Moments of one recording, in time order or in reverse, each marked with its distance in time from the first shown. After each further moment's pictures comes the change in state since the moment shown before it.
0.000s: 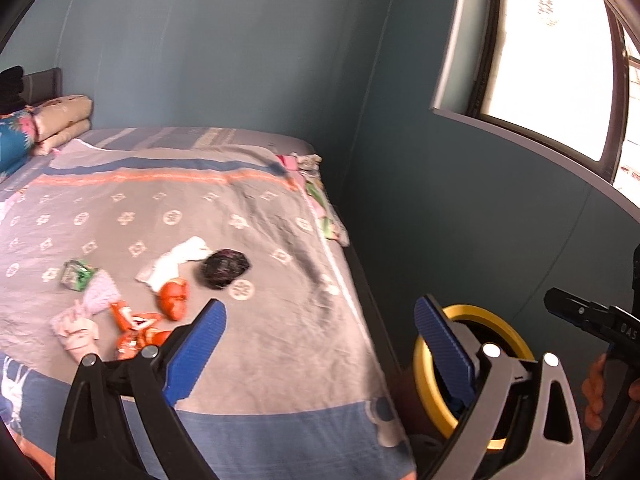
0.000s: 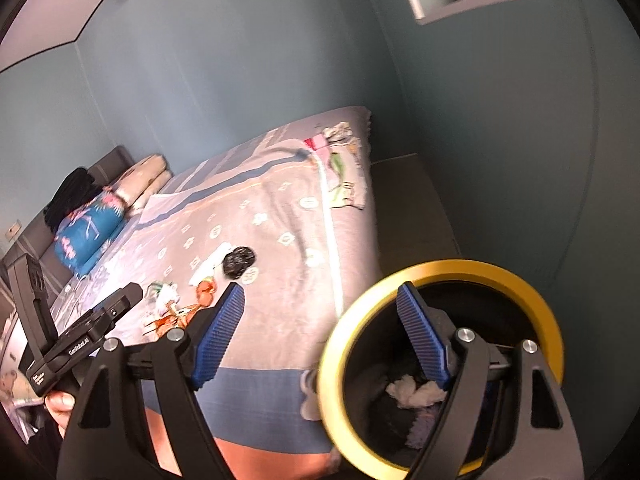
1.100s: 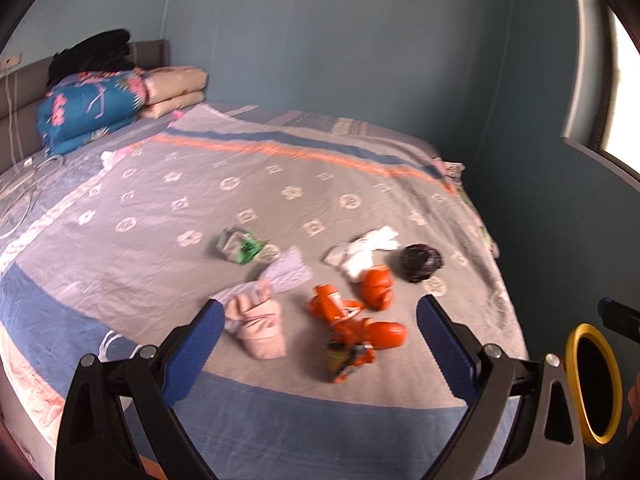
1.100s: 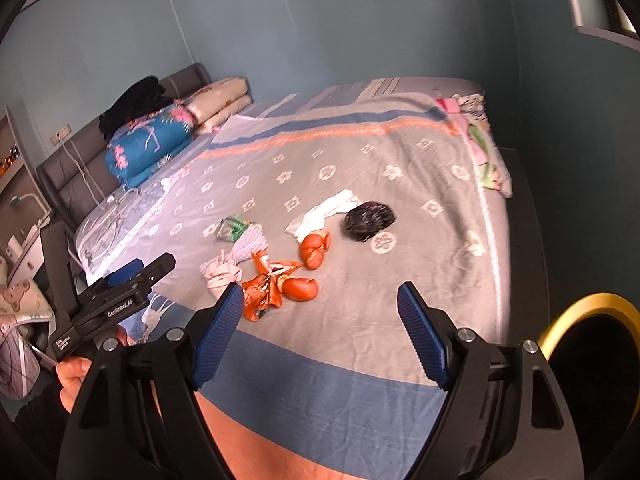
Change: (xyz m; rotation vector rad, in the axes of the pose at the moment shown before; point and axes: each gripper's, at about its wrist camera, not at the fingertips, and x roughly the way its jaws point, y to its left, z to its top) left arm -0.028 0.200 -0.022 -0.173 0.022 0.351; right arm 0.108 0.197 -0.019 -0.258 0.192 0.203
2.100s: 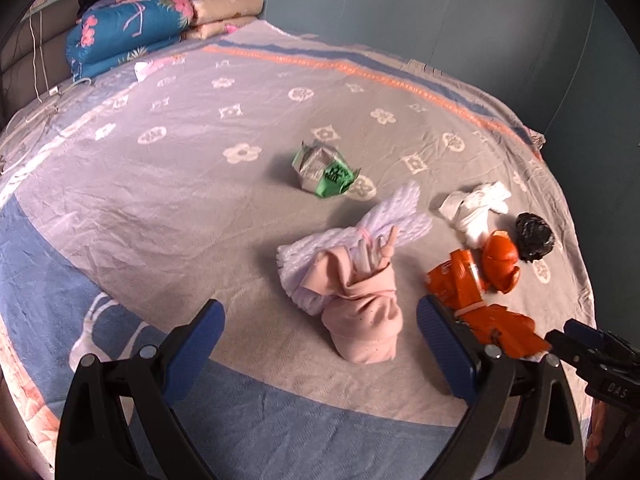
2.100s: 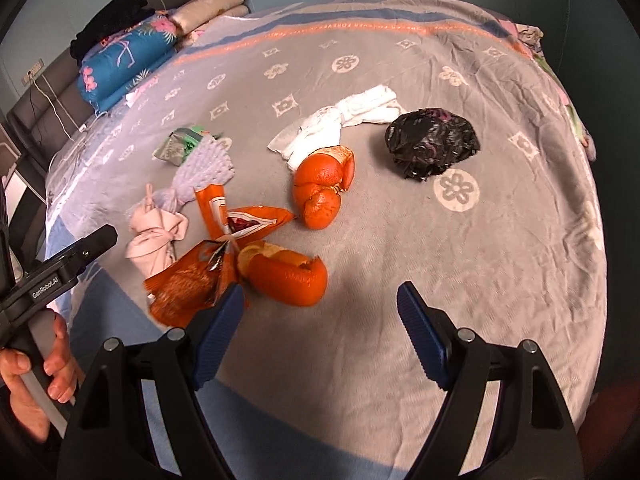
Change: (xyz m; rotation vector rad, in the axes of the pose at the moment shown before) left arm 0.121 0.080 -0.024 -0.140 0.235 0.139; right arm 0.241 0.019 -0.015 -0.085 0.298 -0.047
